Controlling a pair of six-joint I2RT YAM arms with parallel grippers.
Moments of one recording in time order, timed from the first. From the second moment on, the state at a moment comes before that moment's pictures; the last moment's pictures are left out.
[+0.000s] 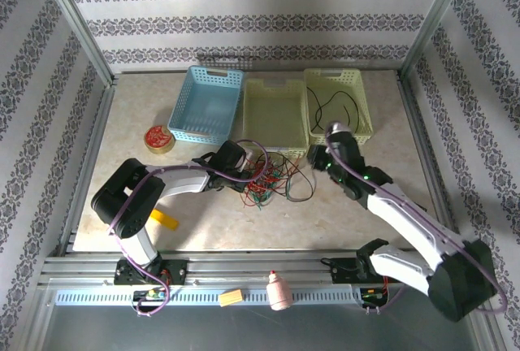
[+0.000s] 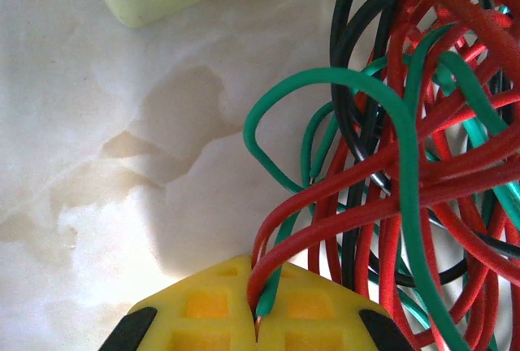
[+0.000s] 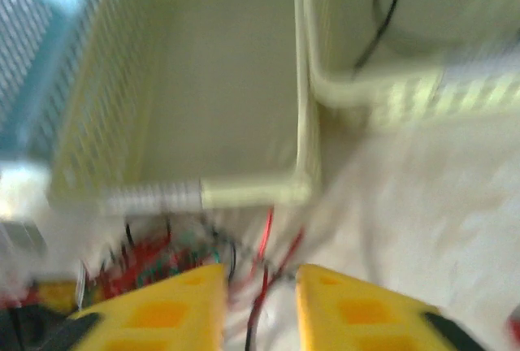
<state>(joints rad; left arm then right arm) -0.63 1.72 0.85 -0.13 0.08 -0.21 0.47 1.08 0.67 -0.31 0.06 0.62</state>
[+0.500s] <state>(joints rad) -0.63 1.73 0.86 -0.15 0.08 -0.21 0.47 1.50 0.74 -0.35 -0.06 0.54</state>
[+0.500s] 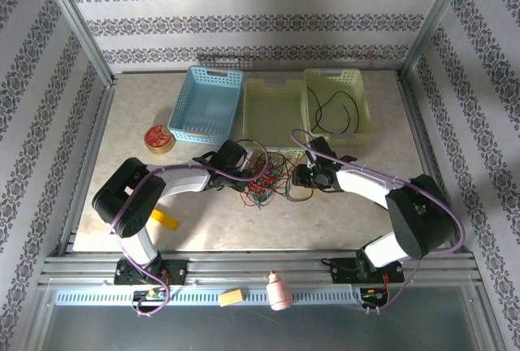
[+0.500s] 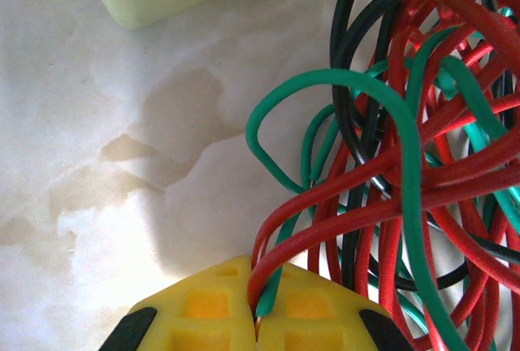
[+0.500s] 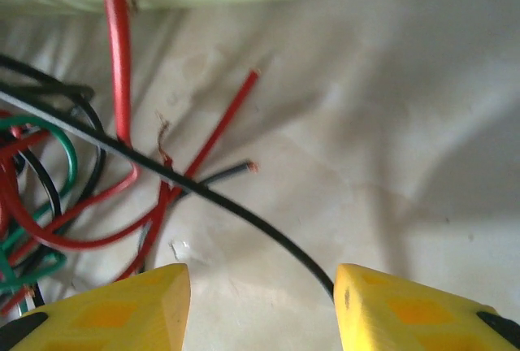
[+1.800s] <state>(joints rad) -0.63 1.73 0.86 -0.14 0.08 -0.21 0.50 1.01 0.77 -0.35 0.47 0.52</state>
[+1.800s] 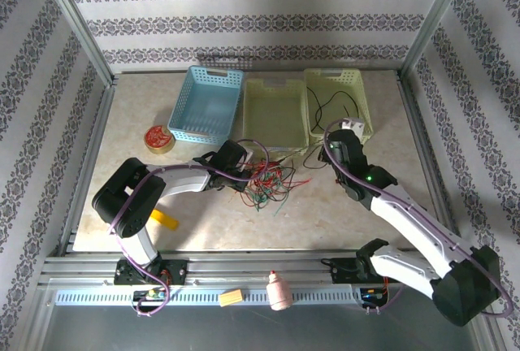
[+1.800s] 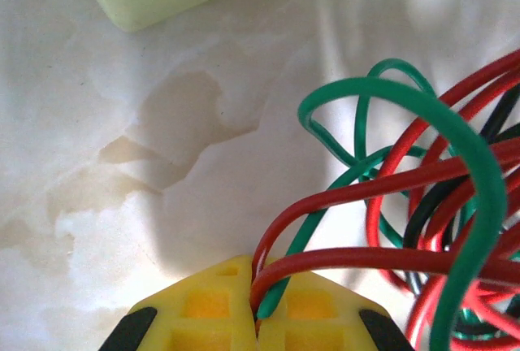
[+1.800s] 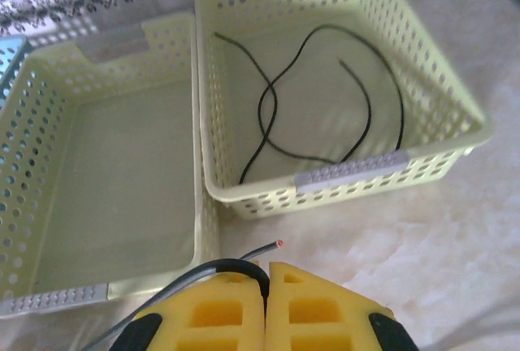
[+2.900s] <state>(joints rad) -0.63 1.73 0.84 -0.10 0.08 -0.21 0.27 0.76 1.01 -0.26 0.75 0.32</state>
